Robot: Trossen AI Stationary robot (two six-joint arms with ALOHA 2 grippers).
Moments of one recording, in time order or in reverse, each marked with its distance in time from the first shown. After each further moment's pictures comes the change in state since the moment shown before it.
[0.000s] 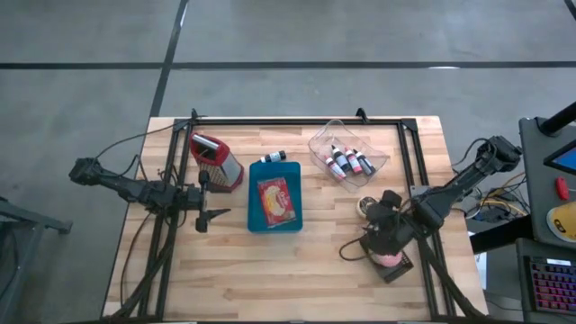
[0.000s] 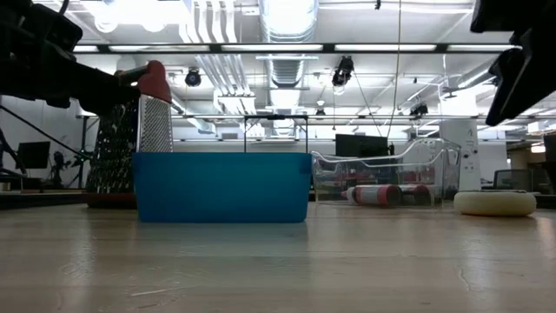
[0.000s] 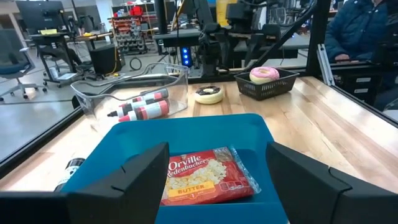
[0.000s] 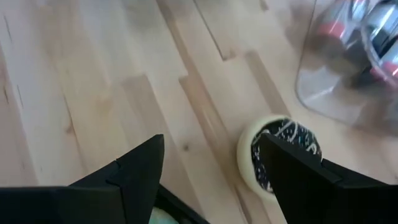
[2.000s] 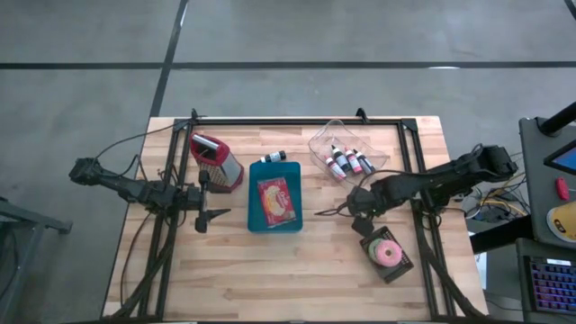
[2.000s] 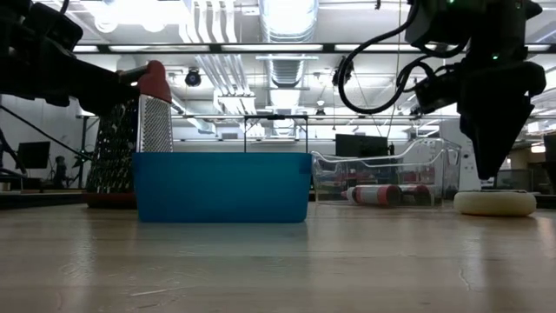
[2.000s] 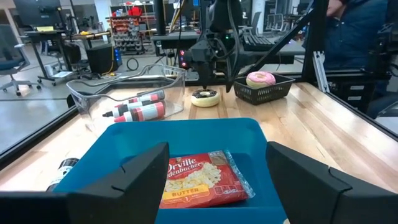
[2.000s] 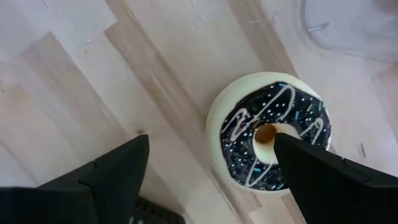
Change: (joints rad) left arm 0.000 0.000 0.000 0.012 0.011 -0.031; right arm -0.484 0.171 0.003 0.007 -0.465 -0.244
